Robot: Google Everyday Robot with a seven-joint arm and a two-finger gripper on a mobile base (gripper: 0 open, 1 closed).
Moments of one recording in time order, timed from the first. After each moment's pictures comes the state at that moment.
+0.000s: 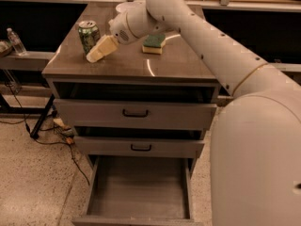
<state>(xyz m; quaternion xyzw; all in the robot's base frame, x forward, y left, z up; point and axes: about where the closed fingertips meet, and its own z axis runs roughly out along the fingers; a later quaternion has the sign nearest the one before) 0.746 0.154 0.898 -0.55 0.66 0.26 0.44</state>
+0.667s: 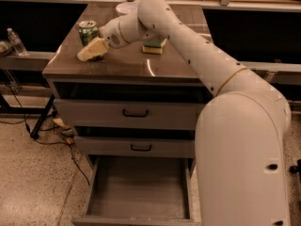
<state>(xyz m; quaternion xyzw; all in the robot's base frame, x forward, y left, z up) 0.766 0.185 0.881 -0.52 0.66 0.30 0.45</state>
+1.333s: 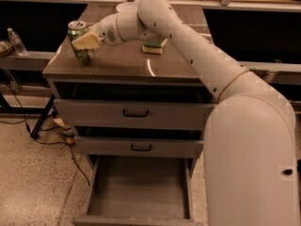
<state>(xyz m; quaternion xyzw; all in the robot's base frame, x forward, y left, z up) 0.742 0.203 0.909 -0.50 0.64 0.36 0.46</state>
